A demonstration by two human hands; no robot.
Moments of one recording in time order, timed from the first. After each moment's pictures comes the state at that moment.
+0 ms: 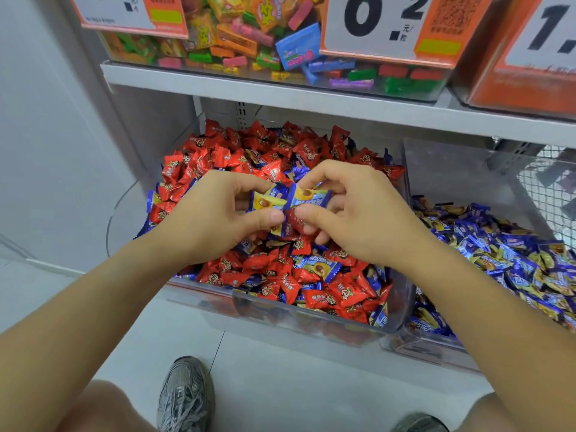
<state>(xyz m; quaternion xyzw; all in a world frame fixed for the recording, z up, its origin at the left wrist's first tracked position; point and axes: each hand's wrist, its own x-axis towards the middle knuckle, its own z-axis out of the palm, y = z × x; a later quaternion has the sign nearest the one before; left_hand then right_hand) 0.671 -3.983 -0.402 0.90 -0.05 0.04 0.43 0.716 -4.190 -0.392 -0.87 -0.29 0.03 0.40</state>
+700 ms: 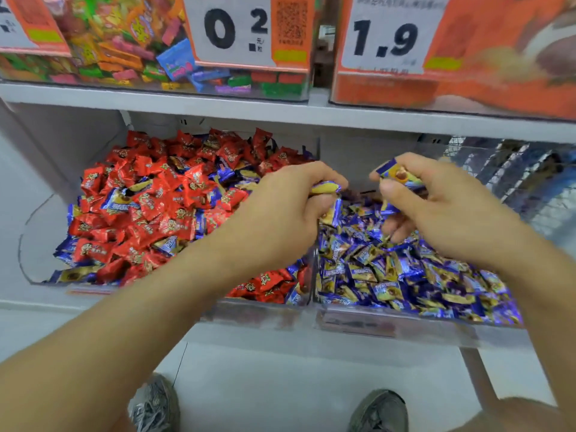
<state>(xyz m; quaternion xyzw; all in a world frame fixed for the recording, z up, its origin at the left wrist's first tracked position) 0.671 -4.137 -0.367 0.91 -0.18 0.07 0.36 0.690 -4.349 -0.359 -0.91 -0.13 0.01 0.40</state>
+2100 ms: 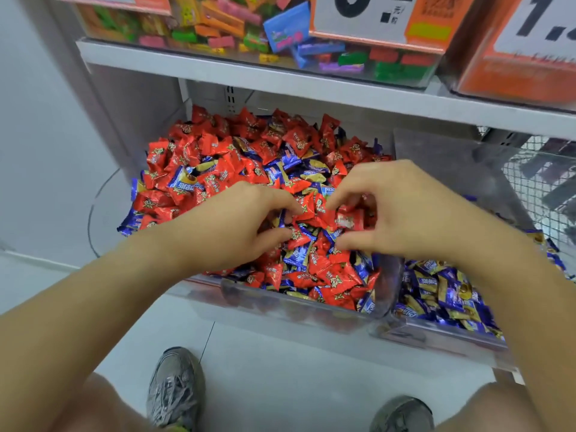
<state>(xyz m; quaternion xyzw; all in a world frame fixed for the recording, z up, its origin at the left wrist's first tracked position) 0.678 -4.002 -0.414 0.95 -0.22 0.03 0.21 0.712 -4.234 -0.365 -0.93 -0.35 0.04 0.13</state>
